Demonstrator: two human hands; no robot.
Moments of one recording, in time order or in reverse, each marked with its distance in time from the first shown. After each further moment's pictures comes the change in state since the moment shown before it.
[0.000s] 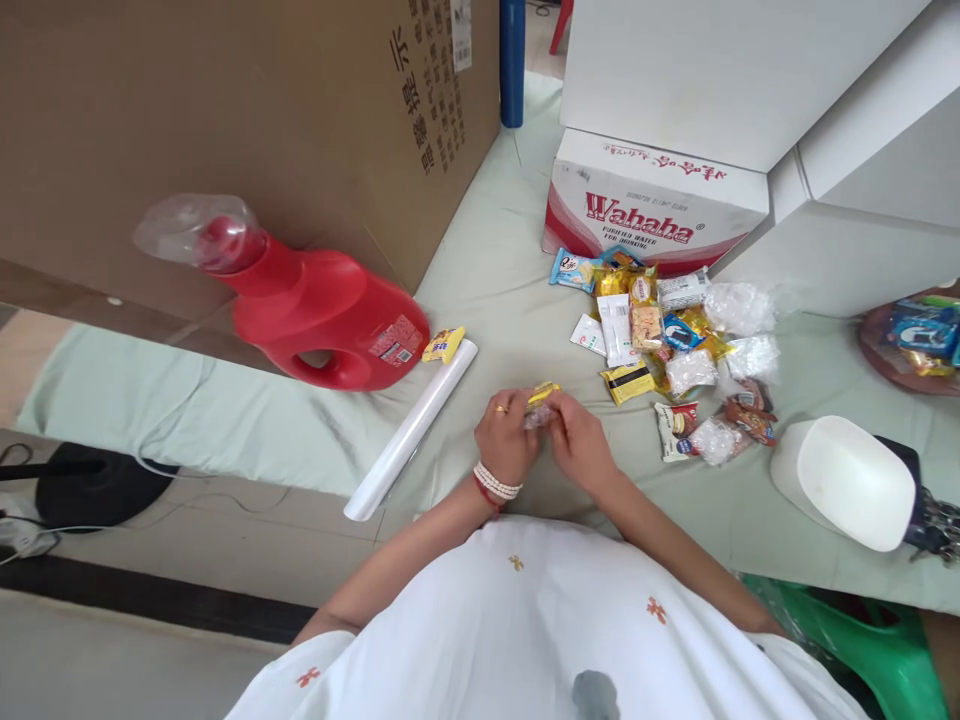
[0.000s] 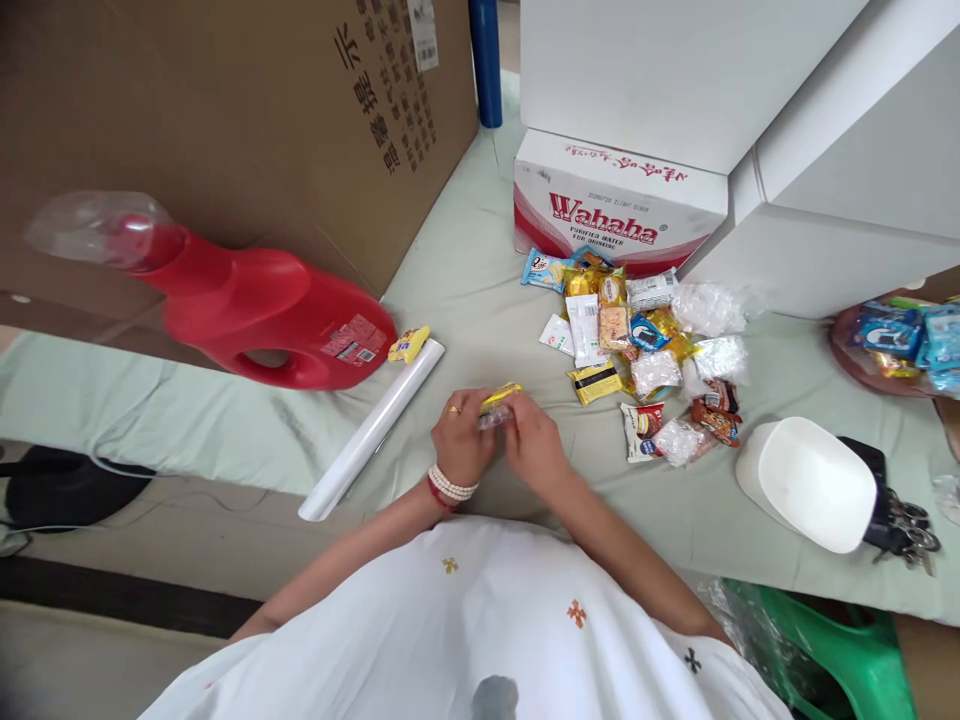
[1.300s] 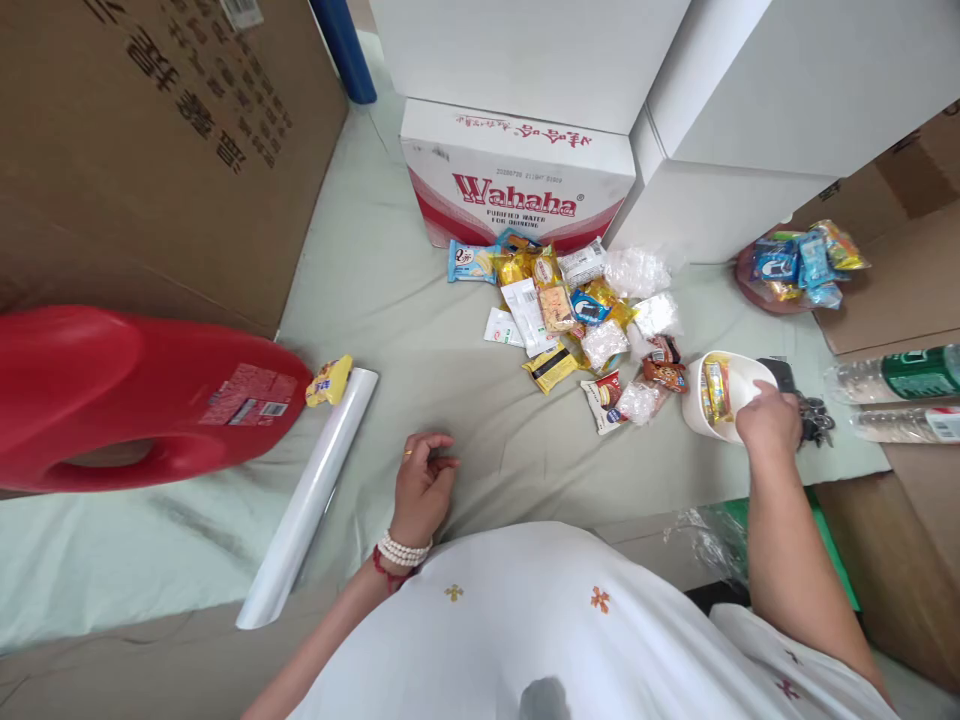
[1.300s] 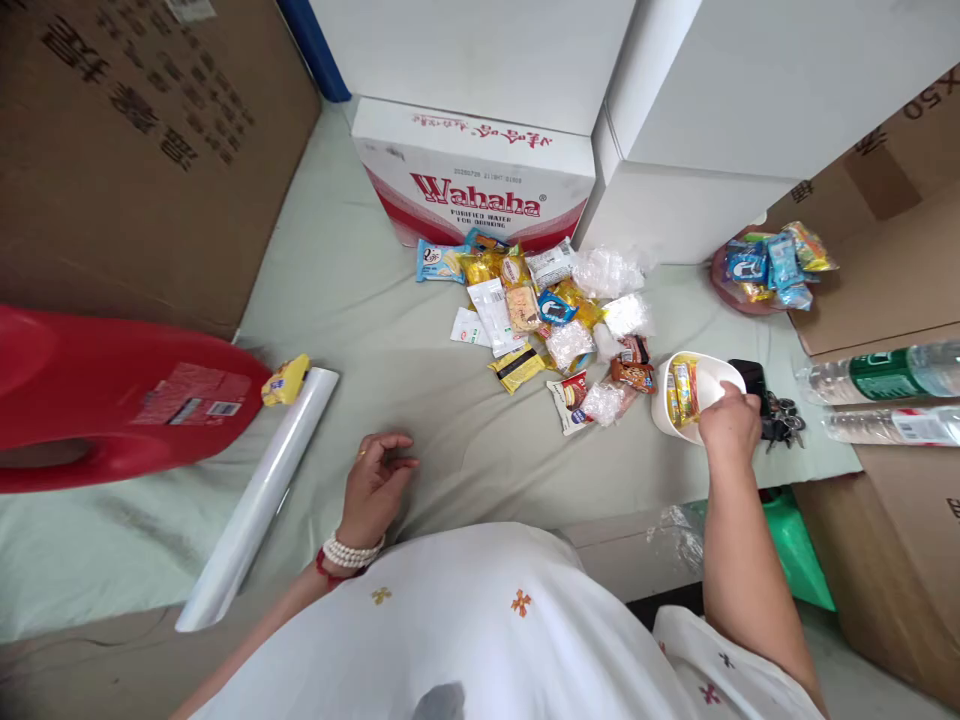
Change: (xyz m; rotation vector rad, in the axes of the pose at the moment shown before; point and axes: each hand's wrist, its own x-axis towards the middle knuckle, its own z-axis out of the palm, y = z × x) left_hand -0.022 -0.044 -0.003 -0.596 -0.205 -0.102; right_hand -0.152 0.205 -0.253 -0.829 0.582 1.008
